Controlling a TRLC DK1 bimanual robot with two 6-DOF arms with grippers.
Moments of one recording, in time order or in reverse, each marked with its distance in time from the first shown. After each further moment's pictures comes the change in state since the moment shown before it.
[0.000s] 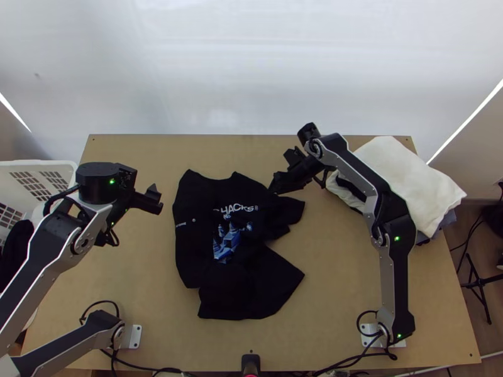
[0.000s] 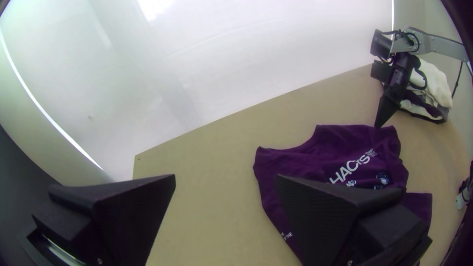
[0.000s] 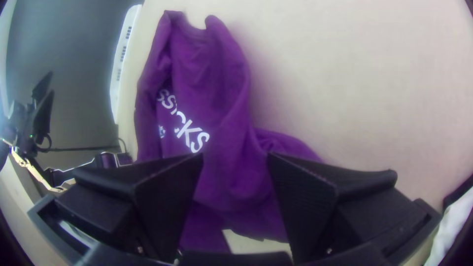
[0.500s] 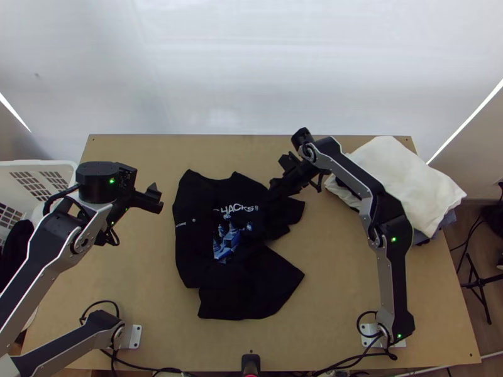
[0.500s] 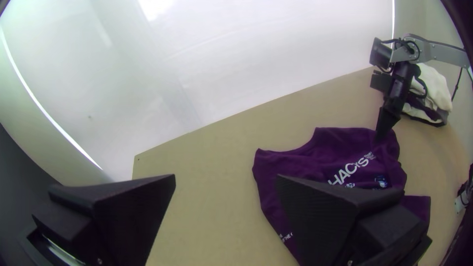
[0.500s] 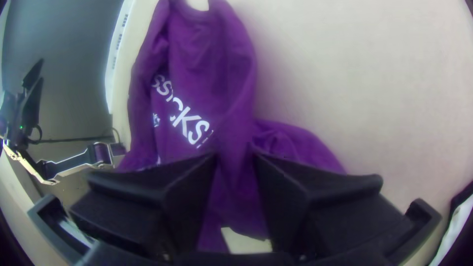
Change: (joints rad) left arm -0.003 0.004 0.008 -0.001 0.000 -0.011; right arm 0.034 0.006 -0.020 -0.014 0.028 -0.026
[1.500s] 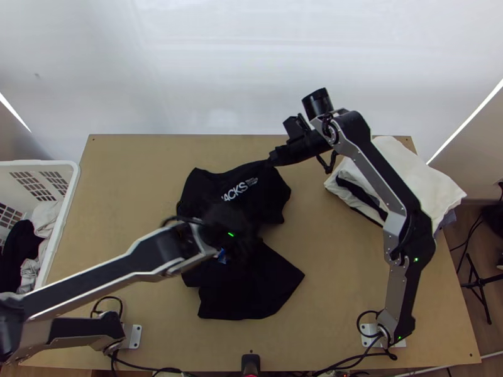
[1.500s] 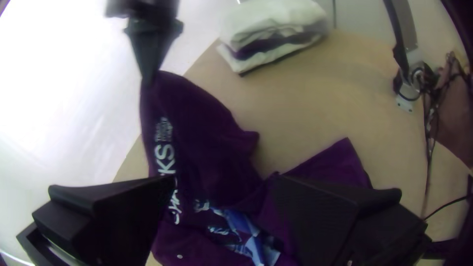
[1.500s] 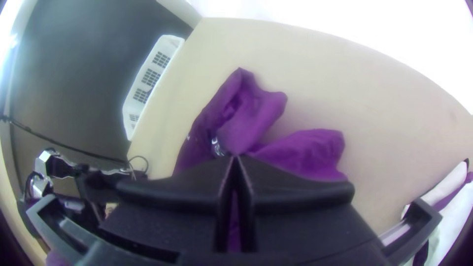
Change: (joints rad) left arm -0.655 0.333 0.119 0.079 -0.002 0.088; right arm 0.031 -0.215 0.200 0.003 0.042 0.114
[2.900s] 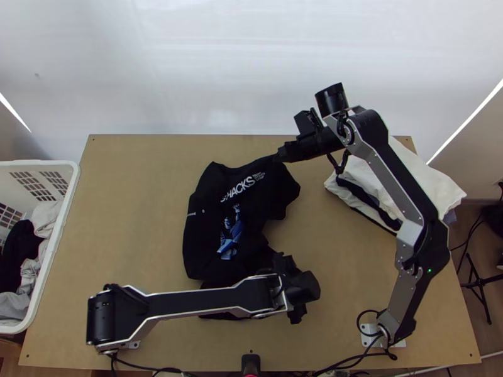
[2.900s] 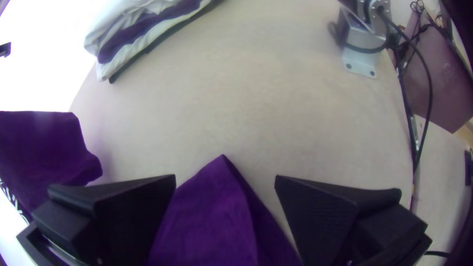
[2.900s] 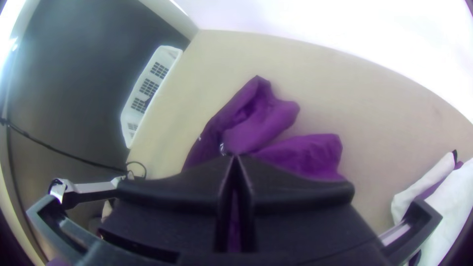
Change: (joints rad) left arm -0.328 0.510 0.155 0.166 0.048 -0.134; right arm -0.019 -0.097 -0.051 0.014 0.033 0.027
